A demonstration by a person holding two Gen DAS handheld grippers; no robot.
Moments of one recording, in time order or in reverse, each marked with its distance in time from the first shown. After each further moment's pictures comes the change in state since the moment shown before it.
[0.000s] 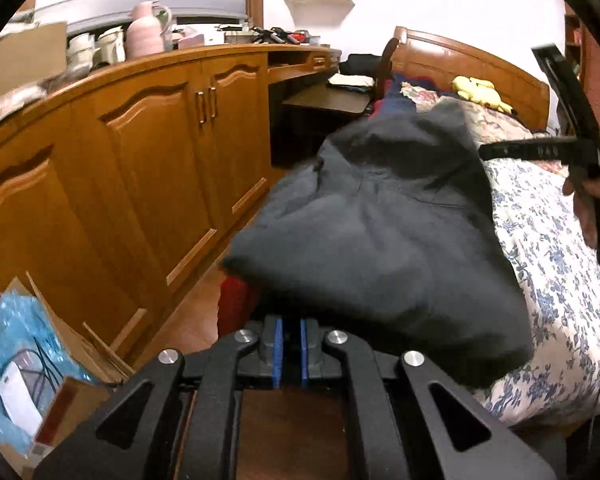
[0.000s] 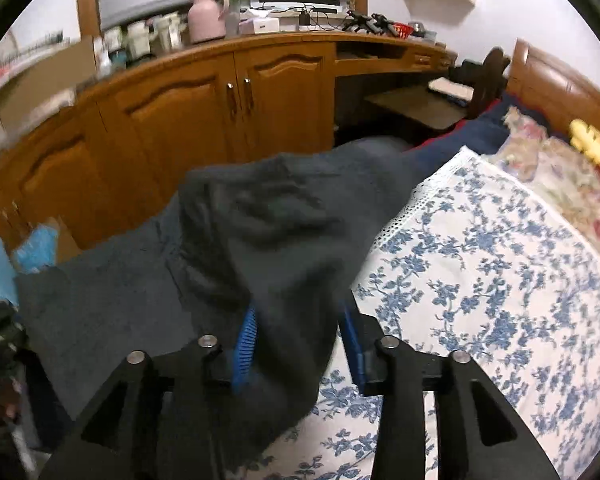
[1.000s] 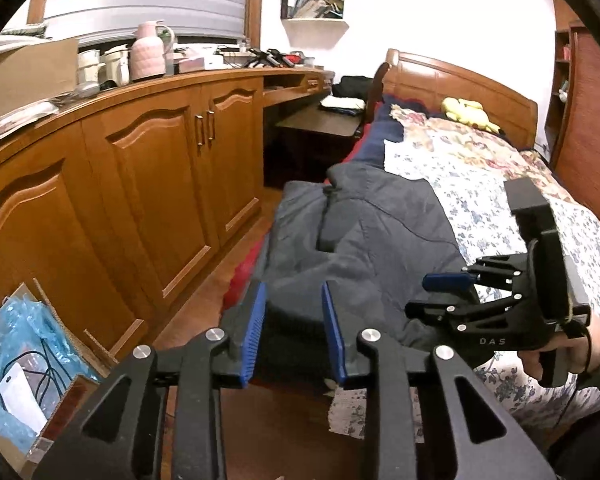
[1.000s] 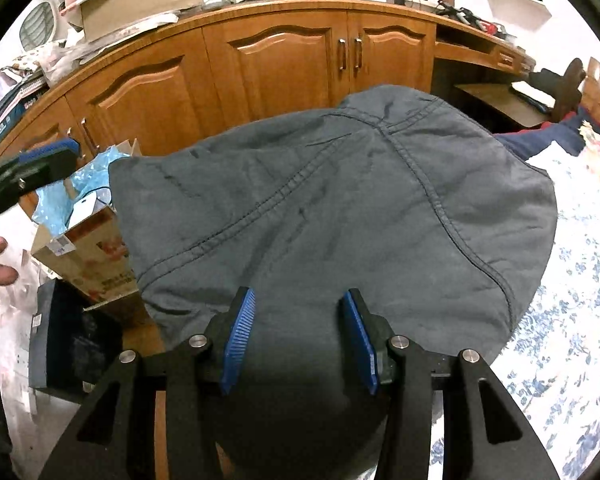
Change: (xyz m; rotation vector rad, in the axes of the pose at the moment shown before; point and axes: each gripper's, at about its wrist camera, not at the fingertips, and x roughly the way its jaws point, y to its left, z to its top) left arm -0.042 -0.008 0.015 0.001 -0.062 -0.042; right arm 0.023 0.101 -0.066 -0.111 0.049 0.249
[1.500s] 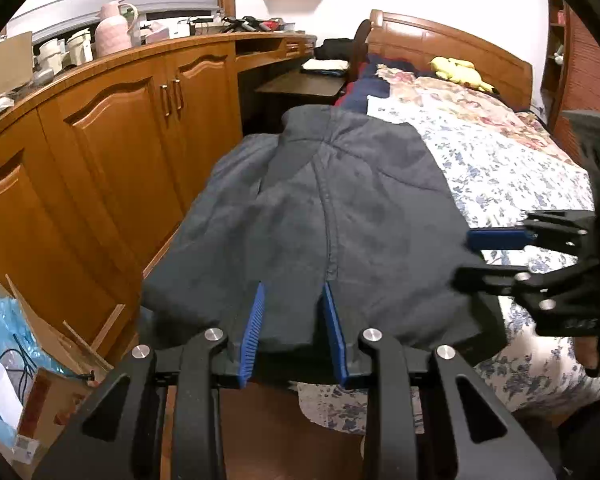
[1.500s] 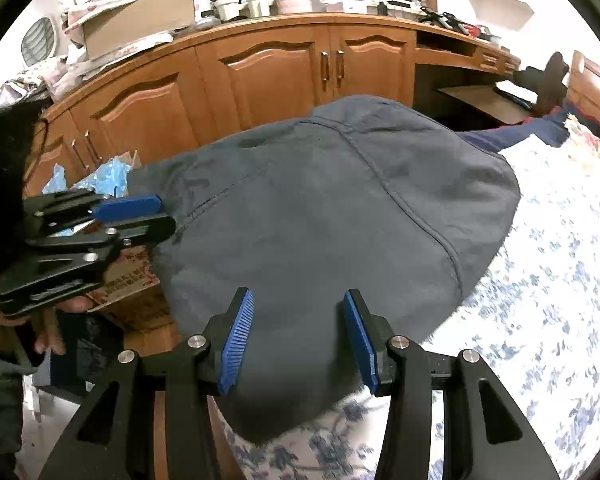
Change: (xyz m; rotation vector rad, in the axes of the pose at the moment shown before) left arm 0.058 -0.046 -0.018 0.052 0.114 0.002; right arm -0.039 -0.020 -0.026 0.034 -0.036 -0.003
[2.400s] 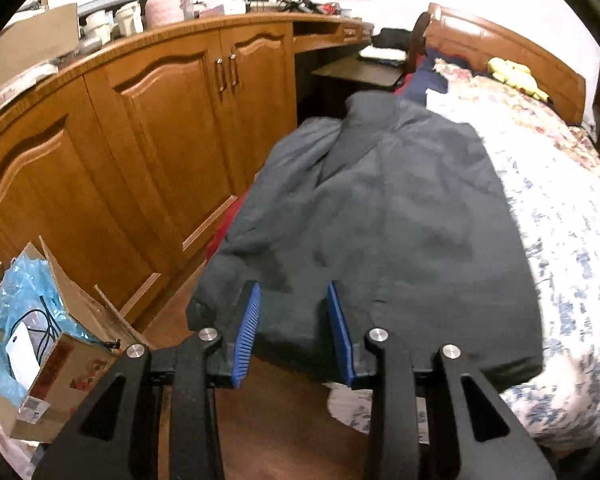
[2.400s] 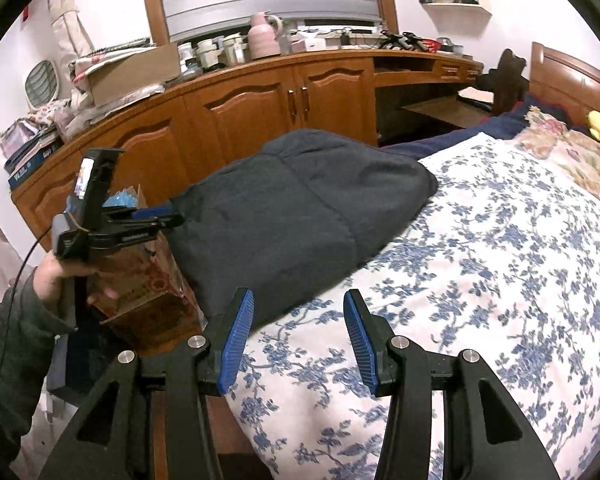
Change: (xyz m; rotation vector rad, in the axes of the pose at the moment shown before) left arm 0.002 0.008 0.003 -0.107 0.054 0.159; right arm -0.112 -0.032 -0.061 0.088 -0.130 -0.020
